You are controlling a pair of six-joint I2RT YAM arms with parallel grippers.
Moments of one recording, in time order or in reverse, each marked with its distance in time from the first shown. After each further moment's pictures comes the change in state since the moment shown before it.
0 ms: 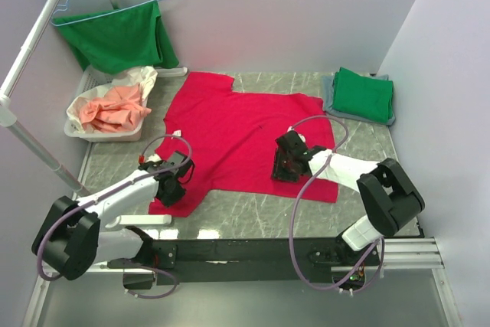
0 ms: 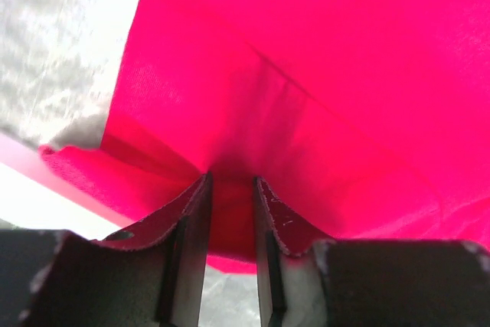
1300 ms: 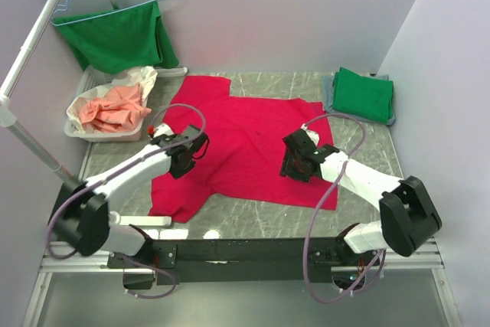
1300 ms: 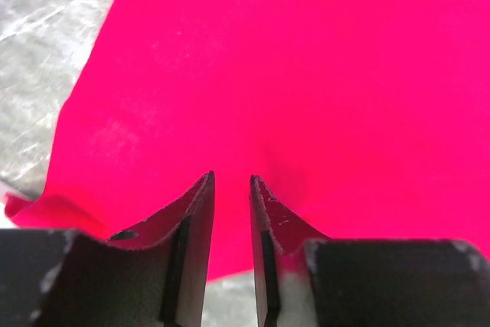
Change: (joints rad) left arm -0.058 0.126 0.351 -0.126 -0.178 -0.024; right arm -0.009 -0.186 0.024 -0.216 0.140 0.069
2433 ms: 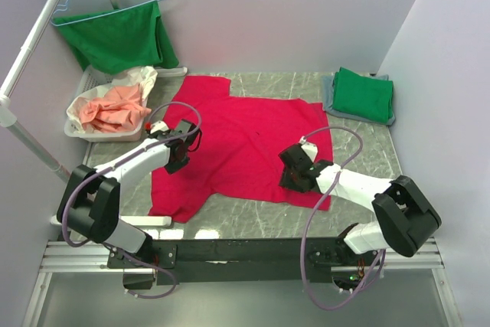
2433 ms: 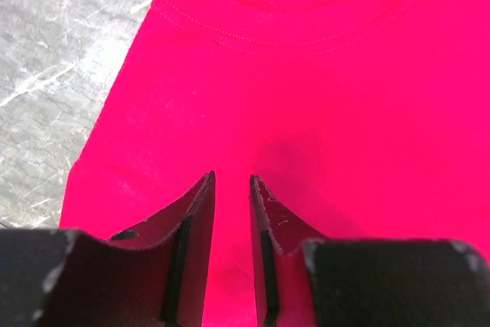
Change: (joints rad) left arm 0.127 0.131 -0.015 0.129 0.002 0.150; right arm 0.067 0.061 -0.181 0.177 0.055 0.070
